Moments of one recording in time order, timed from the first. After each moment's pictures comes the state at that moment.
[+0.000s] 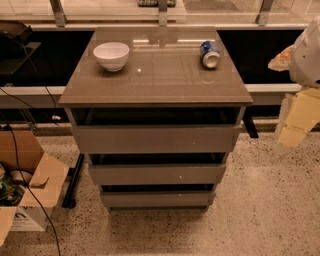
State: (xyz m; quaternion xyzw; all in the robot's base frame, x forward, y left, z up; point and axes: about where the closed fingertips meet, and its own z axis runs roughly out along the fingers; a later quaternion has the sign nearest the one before) arm 0.438 -0.217 0.976 -0.60 0.78 -0.03 0.16
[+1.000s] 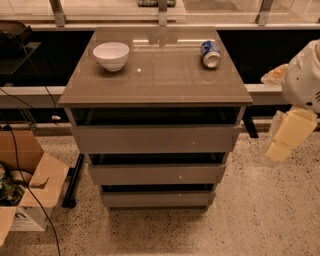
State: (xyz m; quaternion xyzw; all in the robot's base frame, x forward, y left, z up) arm 0.437 -0.205 0.947 -0.60 0.78 0.00 0.20
